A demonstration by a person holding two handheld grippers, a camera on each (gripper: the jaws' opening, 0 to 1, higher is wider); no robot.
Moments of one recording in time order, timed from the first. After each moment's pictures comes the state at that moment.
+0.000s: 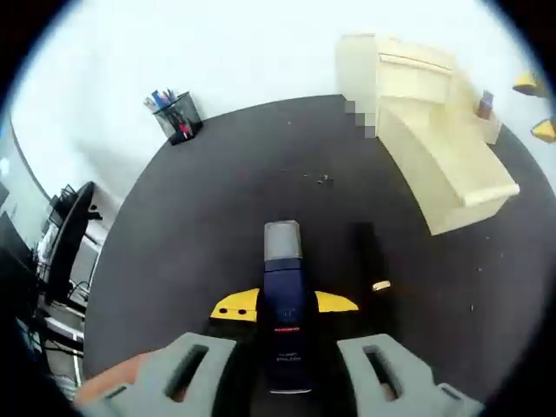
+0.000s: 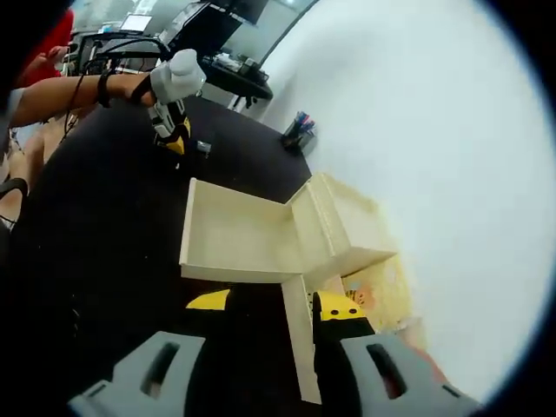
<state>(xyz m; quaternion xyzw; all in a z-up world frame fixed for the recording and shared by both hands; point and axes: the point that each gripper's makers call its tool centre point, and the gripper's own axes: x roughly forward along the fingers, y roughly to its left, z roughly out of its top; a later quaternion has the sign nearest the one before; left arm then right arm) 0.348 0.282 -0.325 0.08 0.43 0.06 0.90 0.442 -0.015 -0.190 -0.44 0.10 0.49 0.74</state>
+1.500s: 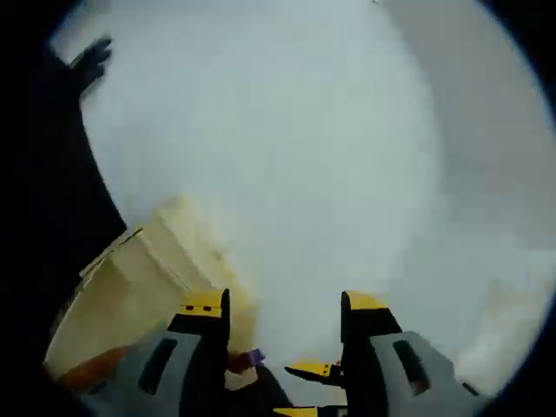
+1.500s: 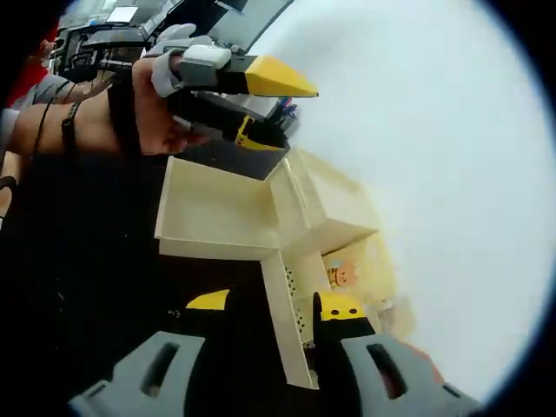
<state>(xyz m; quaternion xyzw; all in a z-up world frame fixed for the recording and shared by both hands) 0.476 0.092 -0.145 -0.56 -0.06 -0.20 0.80 0.470 -0.039 -0.190 -0.46 0.11 0.45 0.76</state>
